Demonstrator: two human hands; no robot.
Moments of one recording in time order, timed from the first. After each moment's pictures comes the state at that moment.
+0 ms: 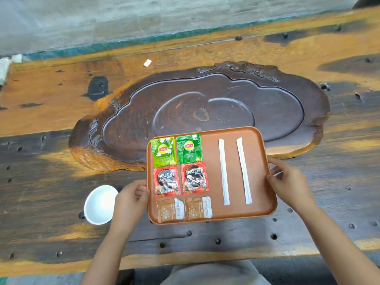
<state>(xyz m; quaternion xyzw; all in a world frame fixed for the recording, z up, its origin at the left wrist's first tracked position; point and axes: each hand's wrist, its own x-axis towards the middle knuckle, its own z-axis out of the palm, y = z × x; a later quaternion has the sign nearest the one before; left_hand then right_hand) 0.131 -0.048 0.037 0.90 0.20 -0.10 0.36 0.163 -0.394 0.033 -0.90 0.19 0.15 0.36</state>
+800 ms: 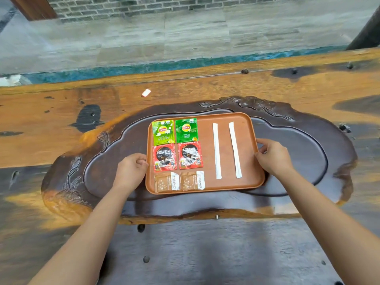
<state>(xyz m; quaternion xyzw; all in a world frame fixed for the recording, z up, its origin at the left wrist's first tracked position) 0.343 -0.032 -0.029 0.92 0.18 -0.08 0.34 0.368 -0.379 -0.027 -0.94 0.15 0.08 0.30</state>
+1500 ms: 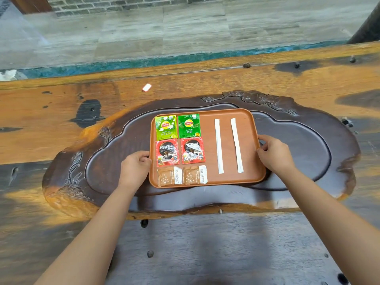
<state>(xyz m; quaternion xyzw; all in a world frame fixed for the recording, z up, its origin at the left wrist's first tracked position) 0.338 -0.035 -0.038 0.90 0.21 -0.07 0.38 0.364 -0.376 -0.037 -0.95 0.15 0.08 0.28</state>
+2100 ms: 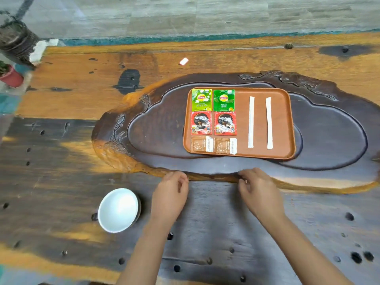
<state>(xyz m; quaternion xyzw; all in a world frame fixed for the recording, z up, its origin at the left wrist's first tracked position) 0.179 -0.055 -0.013 0.93 0.16 -0.07 0.33 0.210 -0.266 -0.024 -0.96 -0.01 0.08 0.25</state>
